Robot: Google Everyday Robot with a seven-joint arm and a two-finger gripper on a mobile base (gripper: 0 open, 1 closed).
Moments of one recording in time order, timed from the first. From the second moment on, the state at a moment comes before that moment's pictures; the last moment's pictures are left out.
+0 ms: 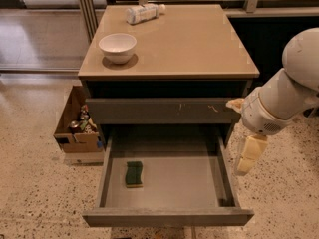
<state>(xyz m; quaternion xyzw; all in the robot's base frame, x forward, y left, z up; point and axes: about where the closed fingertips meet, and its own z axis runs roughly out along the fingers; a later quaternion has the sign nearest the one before) 0.463 -0.194 0.793 -0.66 0.73 0.06 0.16</state>
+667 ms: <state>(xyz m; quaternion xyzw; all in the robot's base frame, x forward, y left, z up) 0.478 -0.191 0.732 -0.65 0.74 0.10 0.18</state>
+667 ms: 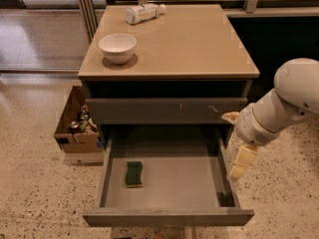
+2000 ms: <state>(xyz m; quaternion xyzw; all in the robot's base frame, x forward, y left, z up) 0.489 -0.143 0.680 -0.66 0.71 0.15 0.19</state>
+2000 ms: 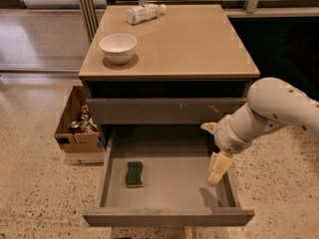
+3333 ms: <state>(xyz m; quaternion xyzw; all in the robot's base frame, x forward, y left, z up) 0.559 -0.067 0.550 -0.71 0.63 0.23 0.20</state>
